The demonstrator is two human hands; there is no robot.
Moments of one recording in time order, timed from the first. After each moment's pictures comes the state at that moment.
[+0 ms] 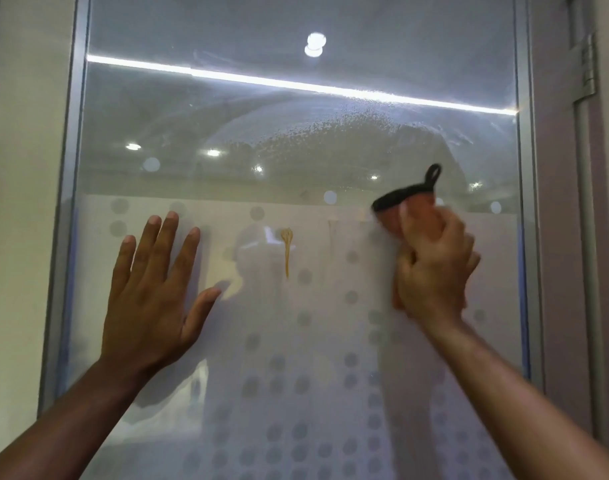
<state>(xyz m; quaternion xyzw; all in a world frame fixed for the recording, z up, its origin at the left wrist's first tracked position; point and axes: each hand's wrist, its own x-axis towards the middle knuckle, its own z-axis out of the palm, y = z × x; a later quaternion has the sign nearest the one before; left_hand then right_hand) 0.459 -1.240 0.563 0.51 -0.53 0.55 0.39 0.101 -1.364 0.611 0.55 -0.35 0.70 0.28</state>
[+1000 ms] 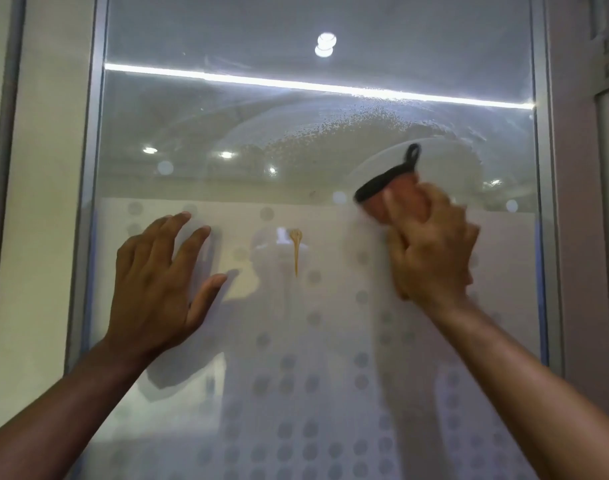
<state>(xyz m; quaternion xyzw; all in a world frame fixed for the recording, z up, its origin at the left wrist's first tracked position) 0.467 -1.232 0.583 0.50 -0.51 0.59 0.39 0.110 -1.357 0.638 0.58 -0.30 0.66 0.37</state>
